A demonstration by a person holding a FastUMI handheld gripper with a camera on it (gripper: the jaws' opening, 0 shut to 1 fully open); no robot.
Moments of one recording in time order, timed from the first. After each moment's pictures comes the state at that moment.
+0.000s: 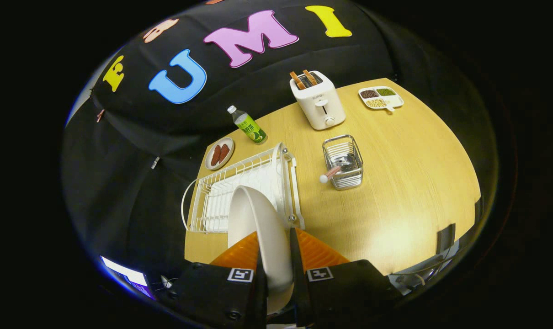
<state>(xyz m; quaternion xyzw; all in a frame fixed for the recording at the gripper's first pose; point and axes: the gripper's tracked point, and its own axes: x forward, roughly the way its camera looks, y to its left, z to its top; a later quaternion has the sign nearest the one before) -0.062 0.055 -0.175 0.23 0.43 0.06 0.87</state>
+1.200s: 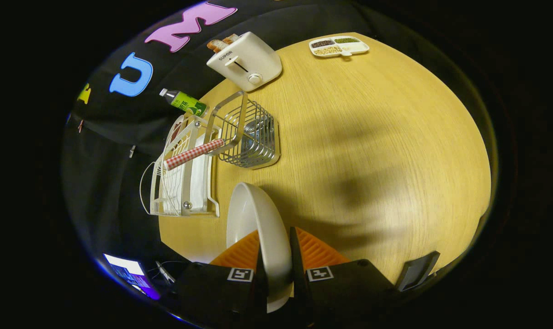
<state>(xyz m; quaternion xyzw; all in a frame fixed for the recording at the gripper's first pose) -0.043 -0.091 -0.334 0.26 0.54 0.08 0.80</state>
